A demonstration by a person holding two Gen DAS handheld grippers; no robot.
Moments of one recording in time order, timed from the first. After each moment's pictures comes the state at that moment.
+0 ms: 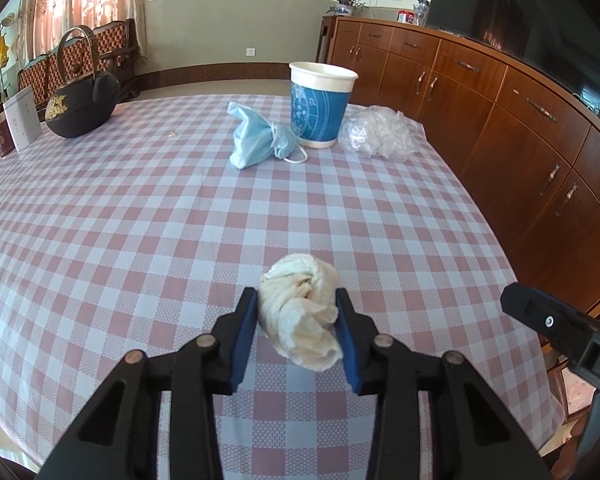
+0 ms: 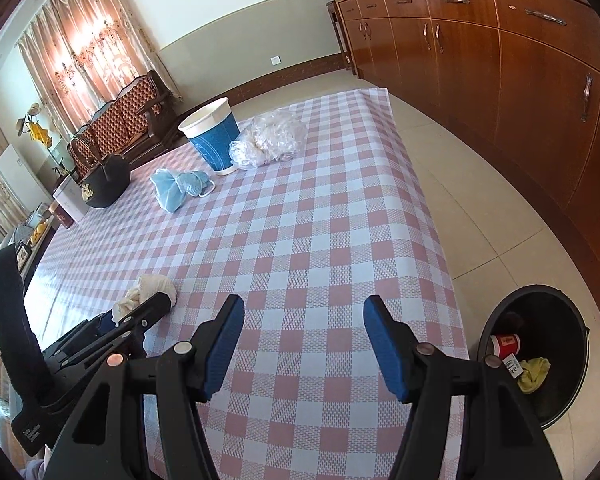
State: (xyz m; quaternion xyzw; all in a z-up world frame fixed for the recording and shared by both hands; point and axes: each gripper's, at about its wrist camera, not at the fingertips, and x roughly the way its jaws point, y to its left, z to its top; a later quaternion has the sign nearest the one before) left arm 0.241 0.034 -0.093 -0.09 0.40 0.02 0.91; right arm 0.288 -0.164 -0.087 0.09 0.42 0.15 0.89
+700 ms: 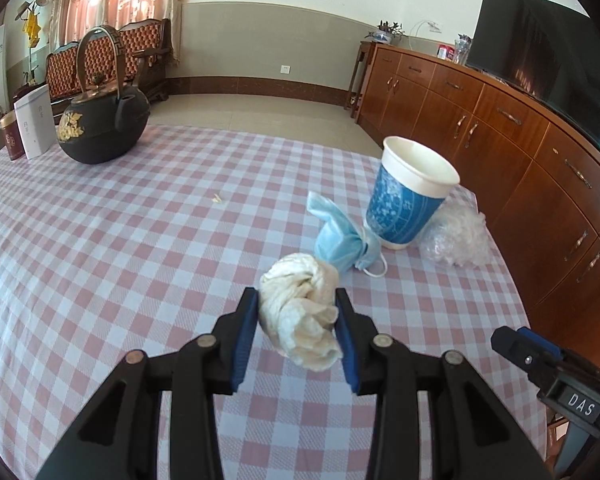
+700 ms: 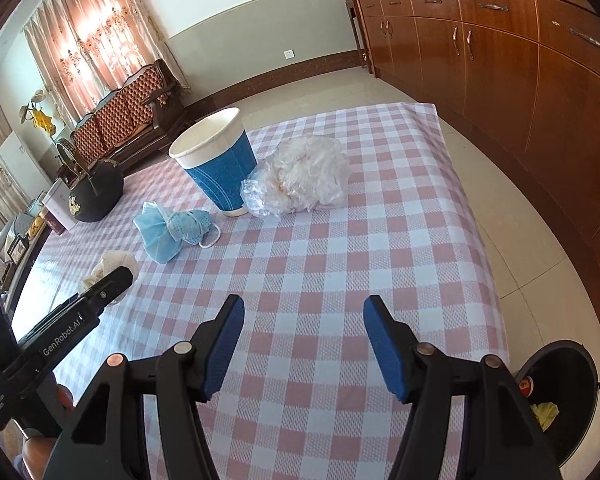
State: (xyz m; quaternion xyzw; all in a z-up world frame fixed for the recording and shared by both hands) left arm 0.312 0.101 -0.073 -0.13 0.36 0.07 0.92; right arm 0.385 -0.111 -0.086 0.07 0.42 0.16 0.89
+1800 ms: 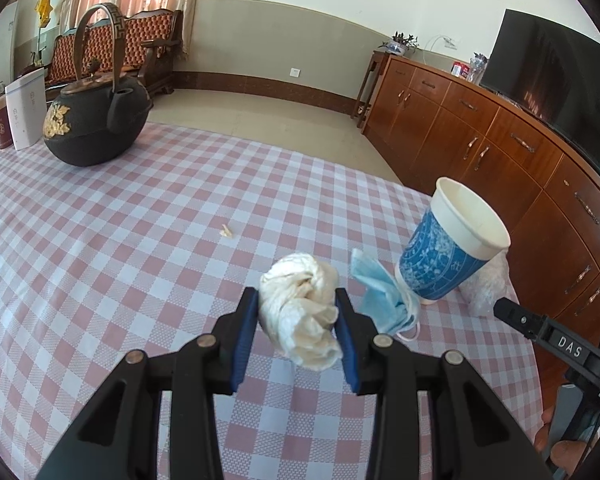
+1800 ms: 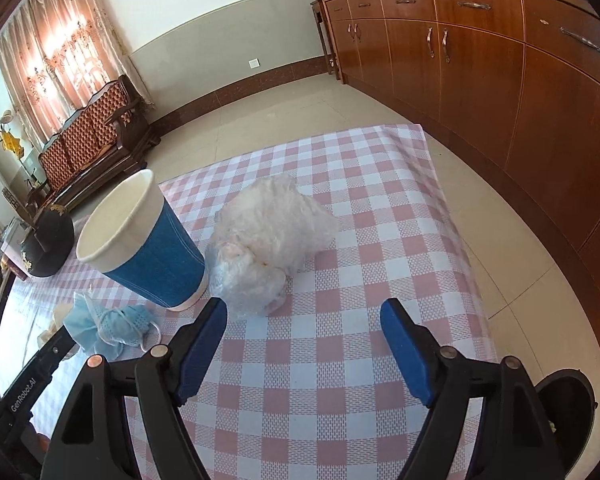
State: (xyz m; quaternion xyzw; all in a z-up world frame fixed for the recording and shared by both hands) left arm 0.351 0.130 -0.080 -0.17 0.35 0.07 0.92; right arm 0.473 -0.108 -0.092 0.08 0.42 0.10 0.90
